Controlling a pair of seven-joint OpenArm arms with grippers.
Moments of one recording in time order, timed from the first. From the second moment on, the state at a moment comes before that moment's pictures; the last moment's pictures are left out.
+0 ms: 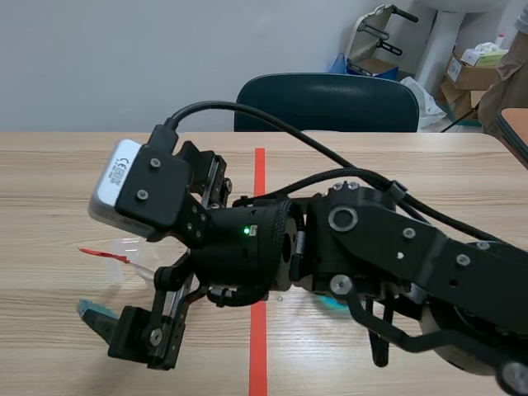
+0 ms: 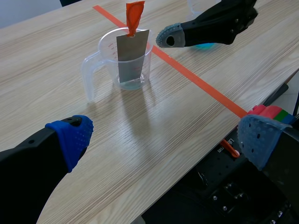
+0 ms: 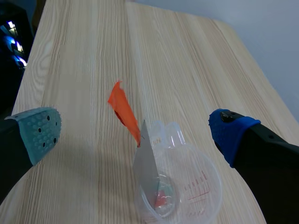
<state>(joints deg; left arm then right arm) 80.3 -36.4 -22.2 104.2 -4.4 -26.9 -50.4 13.1 20.4 -55.3 92.1 0.6 24.9 5.1</state>
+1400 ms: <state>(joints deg) 80.3 -36.4 -22.2 104.2 -6.1 -26.9 -53.0 15.9 16.4 -55.3 87.5 -1.8 22.5 6.3</state>
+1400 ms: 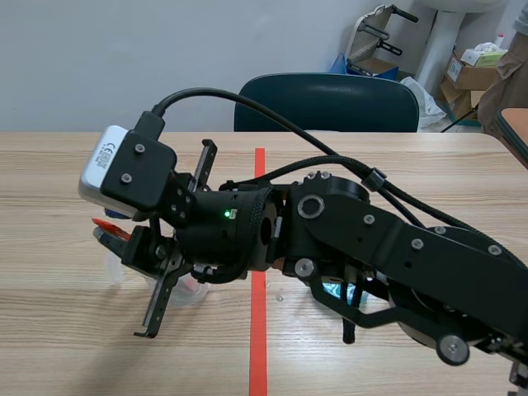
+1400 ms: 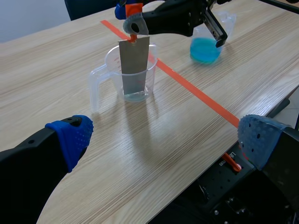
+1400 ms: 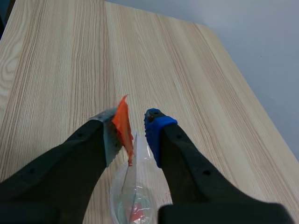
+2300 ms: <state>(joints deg) 80.3 -36.4 -22.2 104.2 -6.1 -26.9 -53.0 15.9 16.4 -48.7 95.4 6.2 25.8 -8.4</state>
